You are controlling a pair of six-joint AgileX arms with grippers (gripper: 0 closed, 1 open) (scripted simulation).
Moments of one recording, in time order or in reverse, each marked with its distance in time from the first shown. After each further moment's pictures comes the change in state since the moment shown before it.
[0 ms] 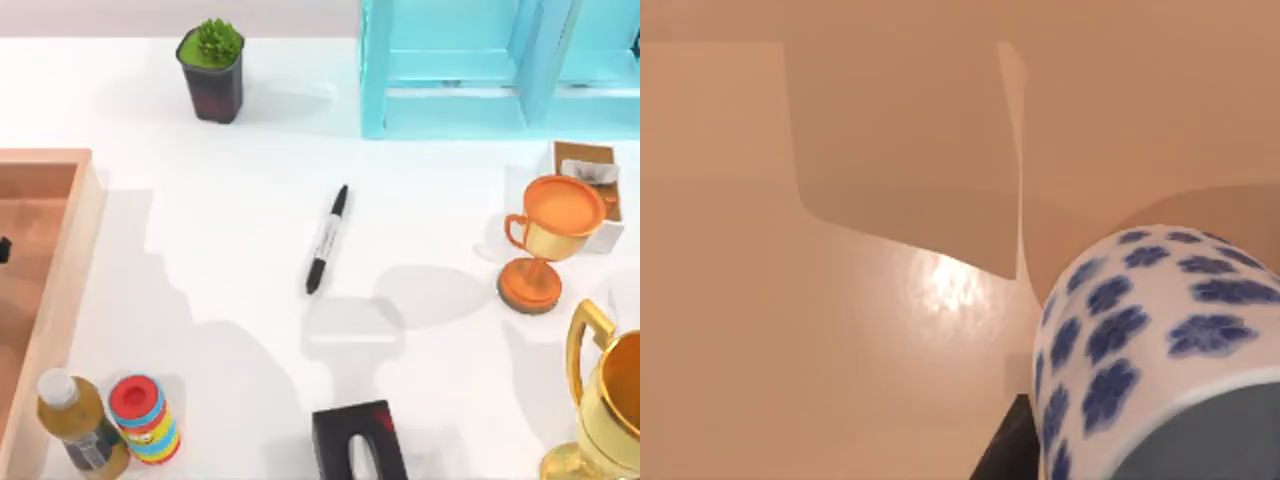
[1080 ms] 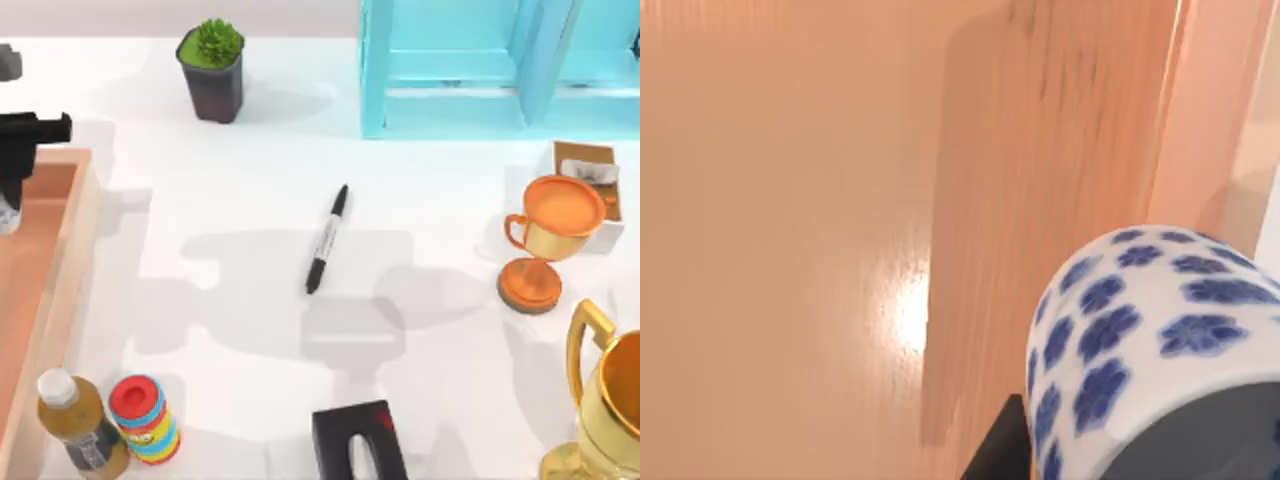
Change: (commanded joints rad) left arm -0.238 -0.054 0.366 -0.353 0.000 -0.329; right arm 0.000 0.000 0.000 0.000 0.000 0.000
